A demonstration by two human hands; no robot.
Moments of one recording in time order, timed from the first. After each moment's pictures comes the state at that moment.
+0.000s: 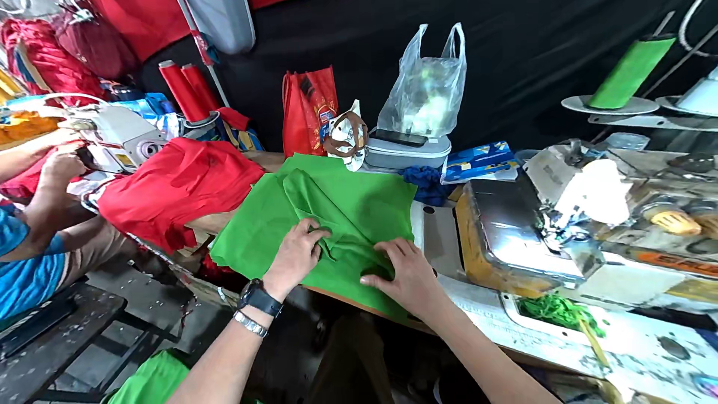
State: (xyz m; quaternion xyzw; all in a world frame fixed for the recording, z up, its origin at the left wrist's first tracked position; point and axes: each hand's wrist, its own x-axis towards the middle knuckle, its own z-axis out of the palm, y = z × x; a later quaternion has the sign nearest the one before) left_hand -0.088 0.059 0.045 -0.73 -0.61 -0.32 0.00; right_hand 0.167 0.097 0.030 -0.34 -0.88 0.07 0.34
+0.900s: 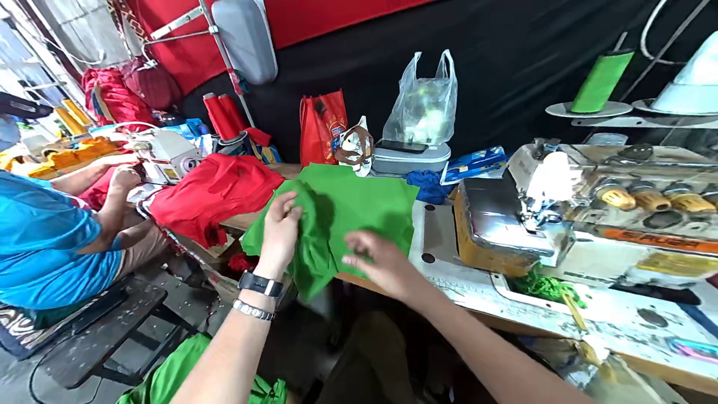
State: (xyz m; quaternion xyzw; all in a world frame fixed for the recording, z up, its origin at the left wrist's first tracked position) left_hand -0.076 -0.005 0.118 -0.45 -0.59 -0.64 -0.19; right_hand 0.141 0.033 0.099 -0.26 -0.88 0.29 0.29
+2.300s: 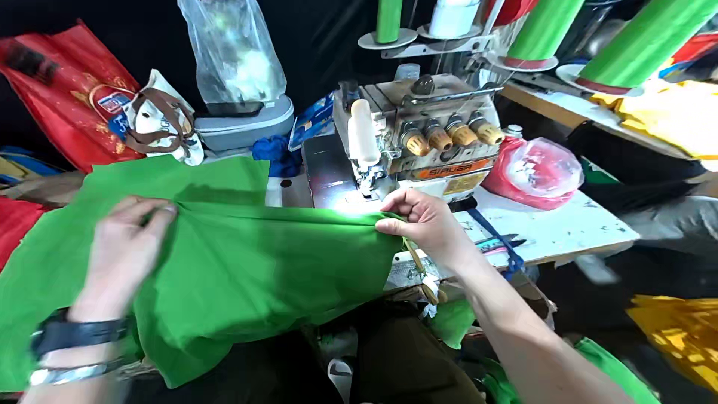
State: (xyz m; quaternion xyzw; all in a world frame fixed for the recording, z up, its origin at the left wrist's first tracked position) left_hand -0.026 0.117 0.107 -0.70 -0.60 -0.38 -0.03; right_hand 0.387 0.082 0.083 -0.41 -0.66 0.38 0.51
